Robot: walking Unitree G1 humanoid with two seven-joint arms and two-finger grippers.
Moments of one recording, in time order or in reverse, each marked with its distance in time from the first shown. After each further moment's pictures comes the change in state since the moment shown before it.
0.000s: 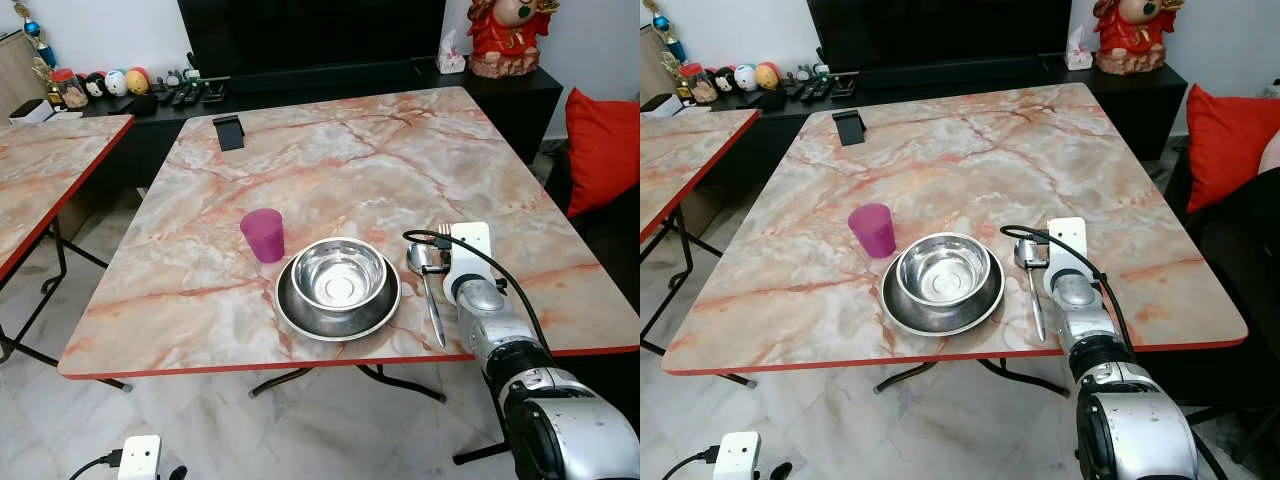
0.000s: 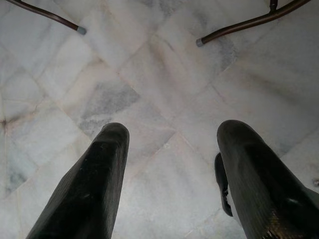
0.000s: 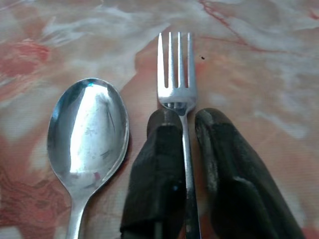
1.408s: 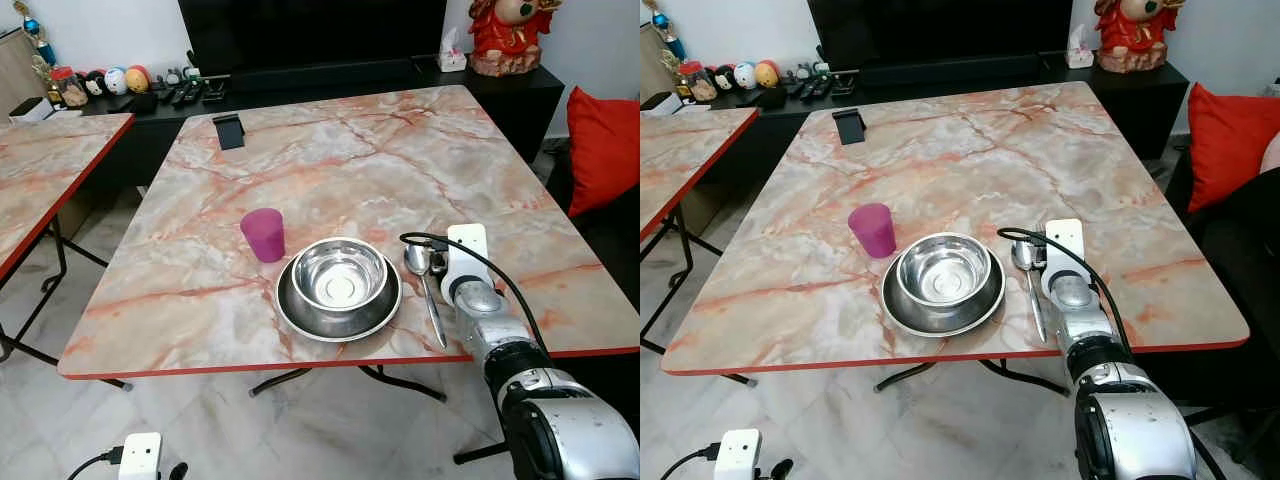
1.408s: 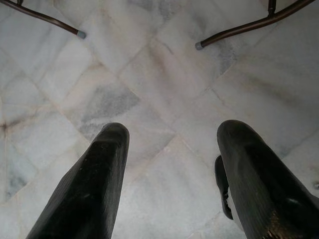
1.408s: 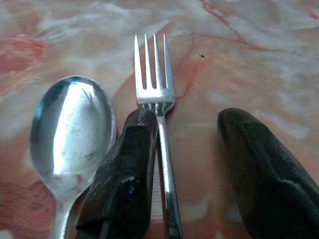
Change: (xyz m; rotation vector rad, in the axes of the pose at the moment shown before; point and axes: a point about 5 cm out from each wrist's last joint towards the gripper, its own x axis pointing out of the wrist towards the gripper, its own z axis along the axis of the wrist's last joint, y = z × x) left arm 0.001 -0.001 0.003 0.005 -0.015 -0.003; right arm 0.000 -0.001 0.000 -0.016 0.001 -0.020
